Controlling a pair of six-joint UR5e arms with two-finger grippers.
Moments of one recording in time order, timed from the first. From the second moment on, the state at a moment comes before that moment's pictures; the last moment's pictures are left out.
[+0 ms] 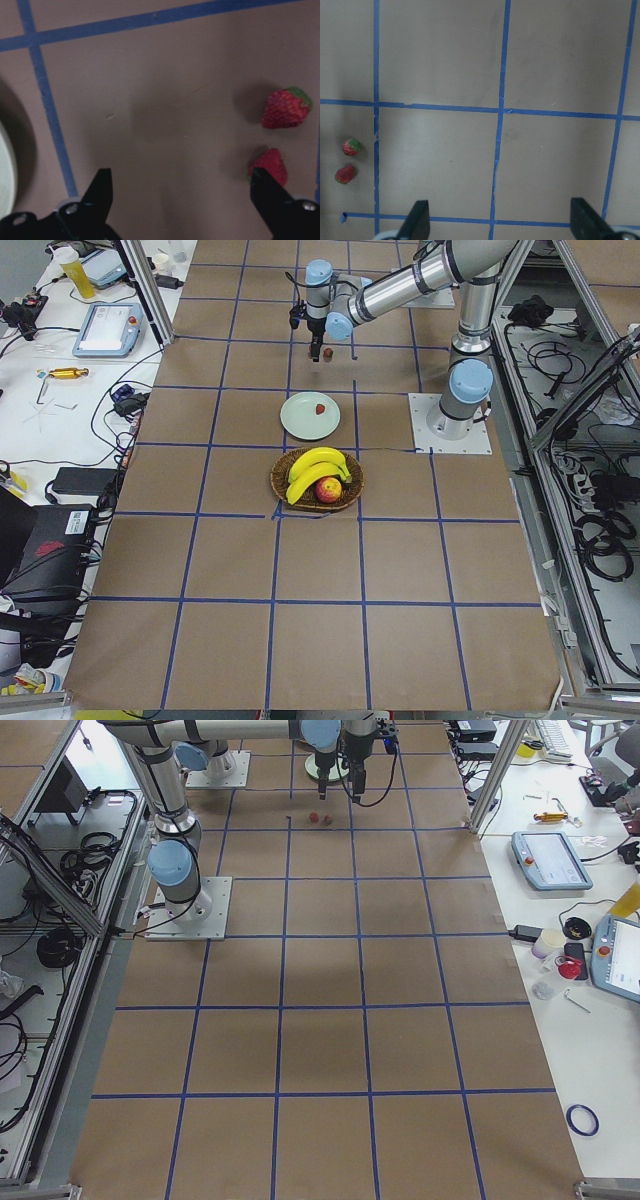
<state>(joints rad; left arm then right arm) -1.85 -1.83 -2.03 -0.84 1.55 -0.13 1.61 -1.49 1.48 -1.57 -1.58 -0.02</state>
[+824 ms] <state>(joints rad) -1.96 -1.90 -2.03 -0.81 1.55 -0.19 1.61 -1.49 1.48 -1.57 -1.58 -0.02</state>
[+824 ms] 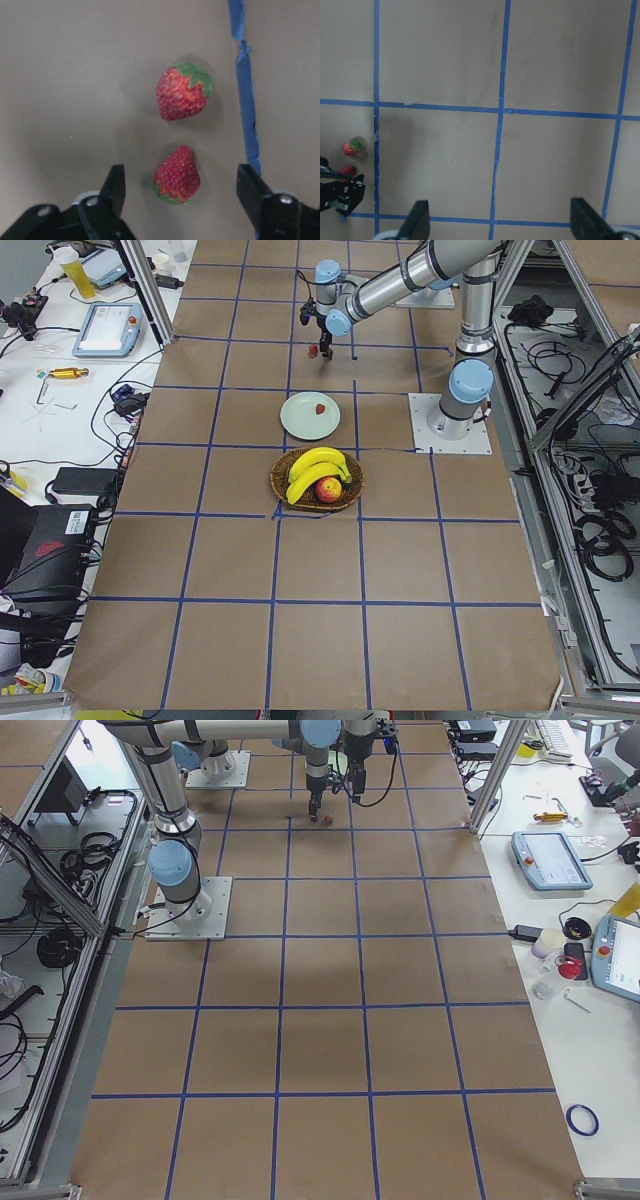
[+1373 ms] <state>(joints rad) -1.96 -1.90 -2.03 -0.82 1.58 -0.18 1.61 -1.49 1.48 -1.57 -1.58 -0.02</state>
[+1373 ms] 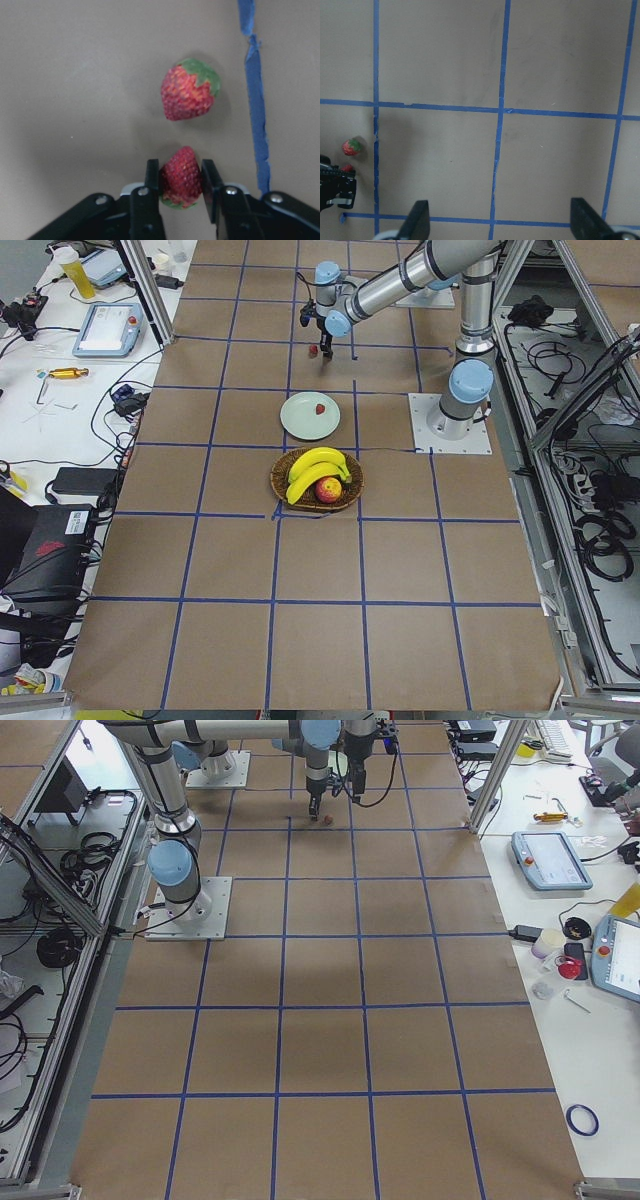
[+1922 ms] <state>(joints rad) -1.70 -1.83 -1.91 -1.05 1.63 0.04 1.61 -1.49 1.48 -1.58 -1.58 -0.02</state>
